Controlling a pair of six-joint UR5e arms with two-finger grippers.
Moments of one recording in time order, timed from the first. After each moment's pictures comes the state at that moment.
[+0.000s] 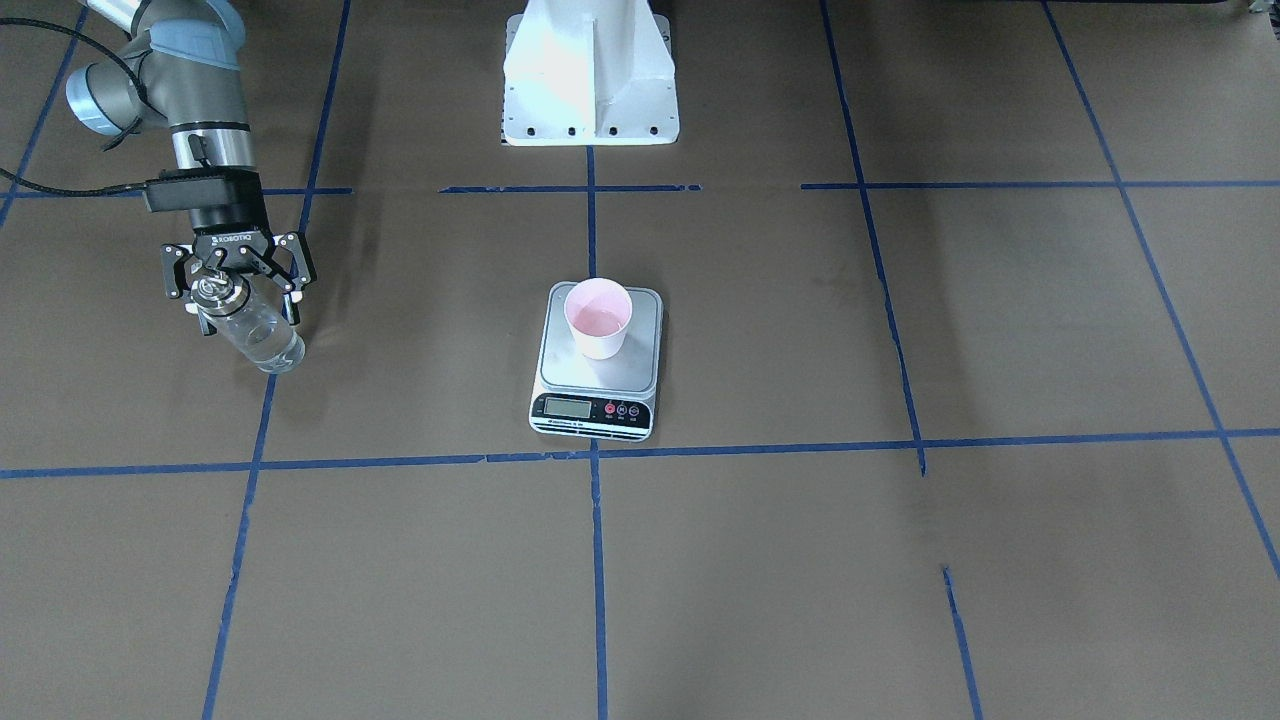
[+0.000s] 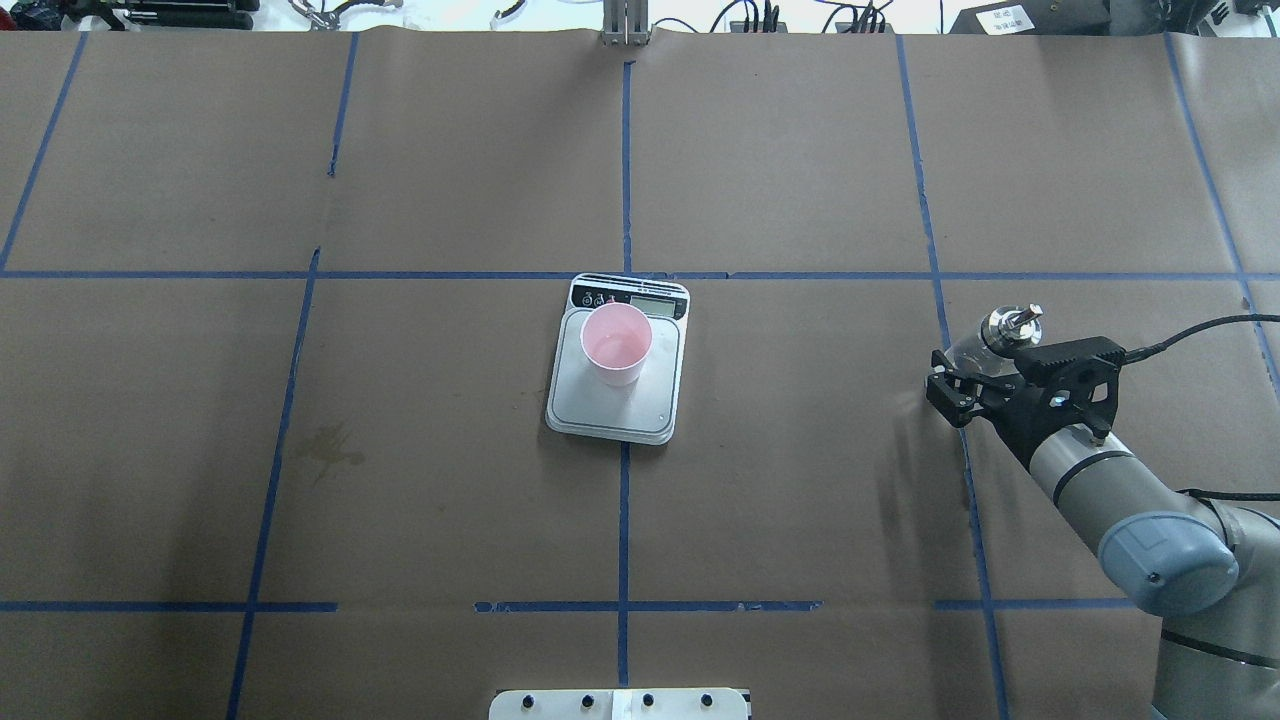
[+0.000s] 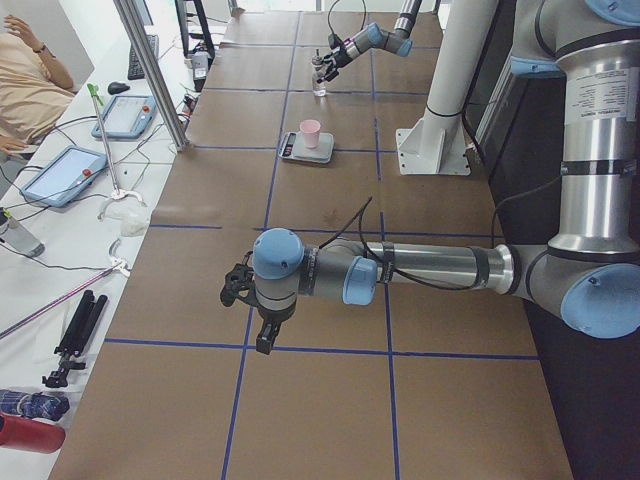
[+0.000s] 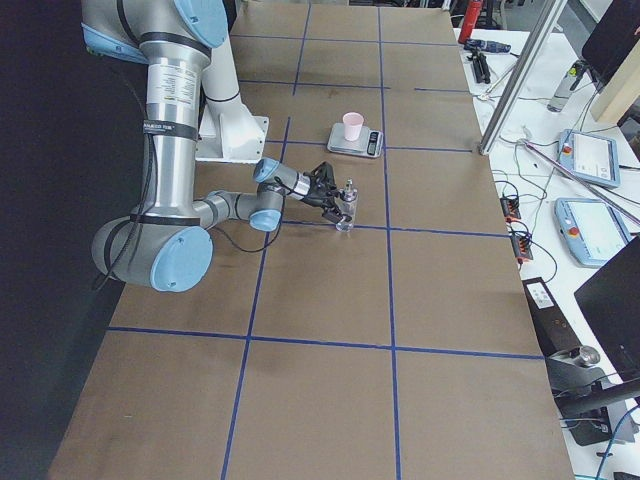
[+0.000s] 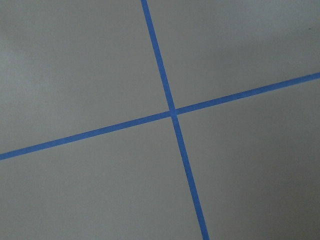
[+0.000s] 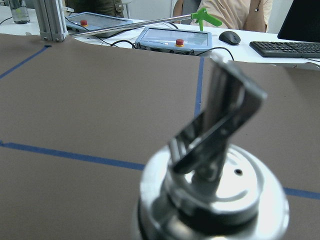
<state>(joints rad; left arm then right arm) -1.59 -1.50 -1.67 -1.71 -2.35 0.15 0.34 -1.69 1.81 -0.61 0.91 1.08</state>
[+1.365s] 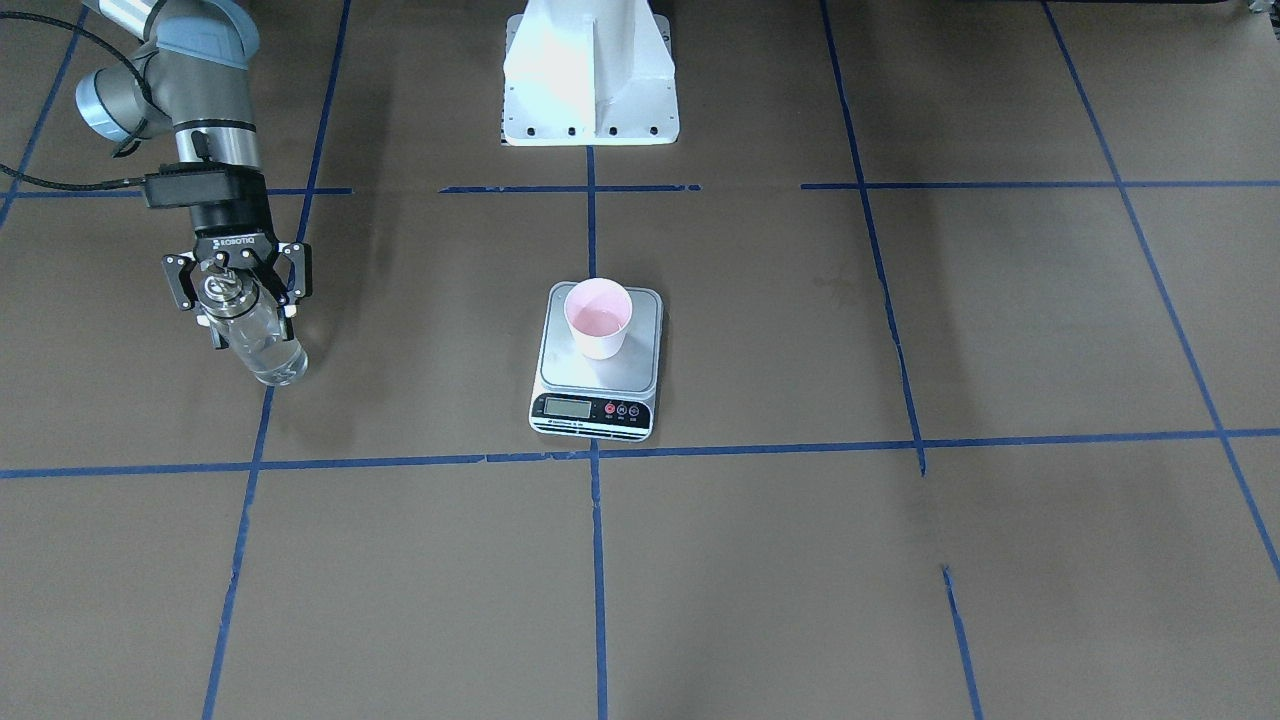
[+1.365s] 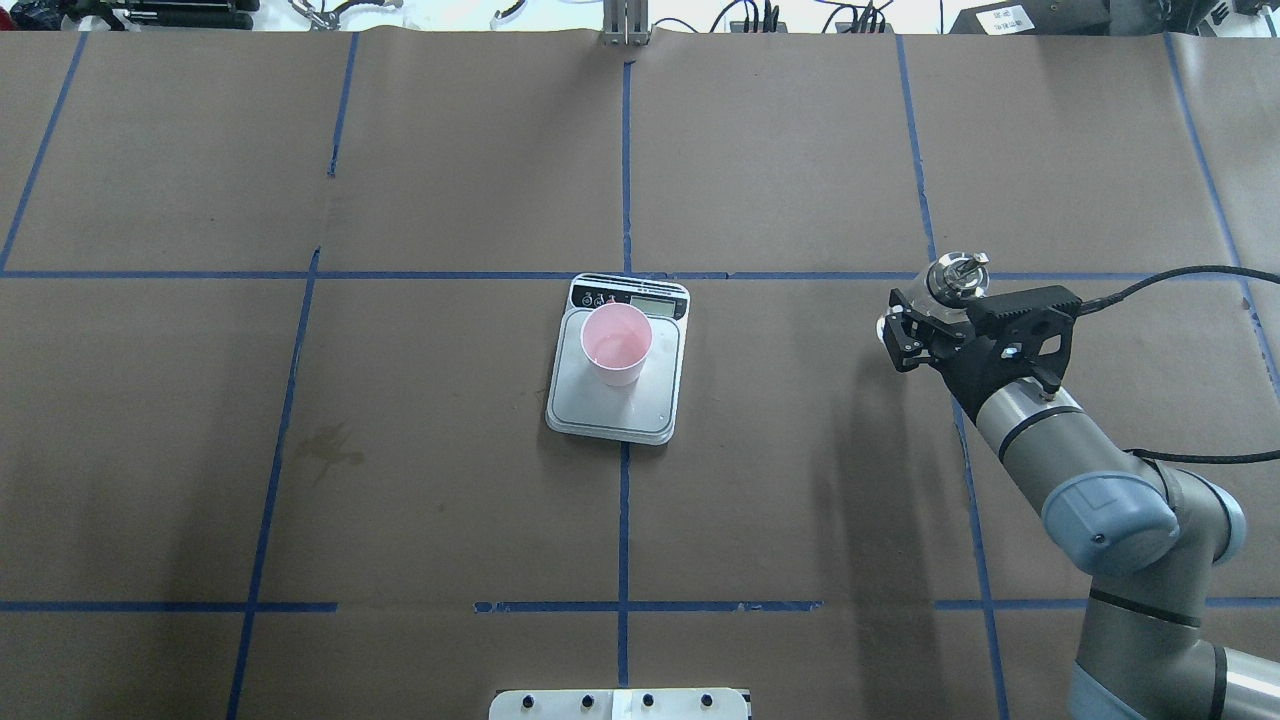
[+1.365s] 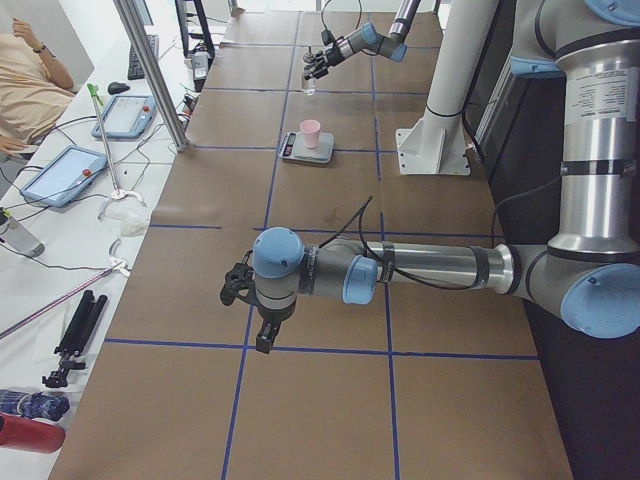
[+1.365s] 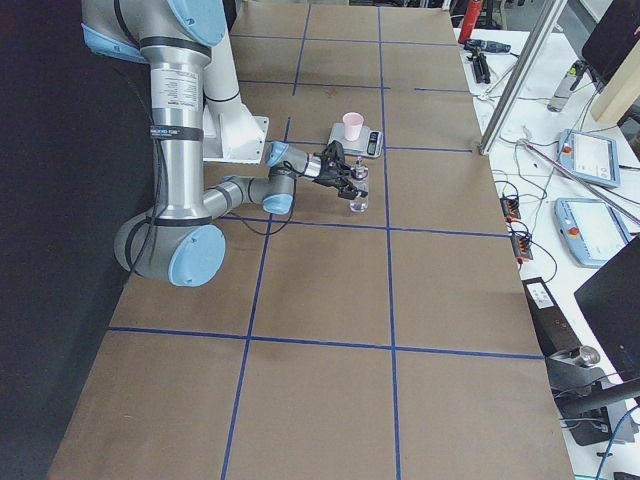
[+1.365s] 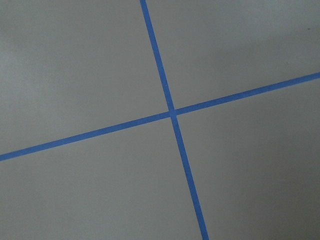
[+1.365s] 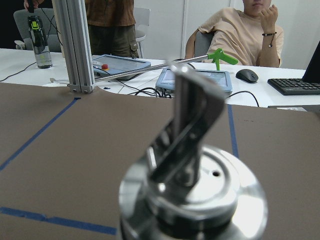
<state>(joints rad) -1.59 -1.50 -1.67 -1.71 -2.35 0.15 0.39 -1.54 1.82 -0.64 0.88 1.00</state>
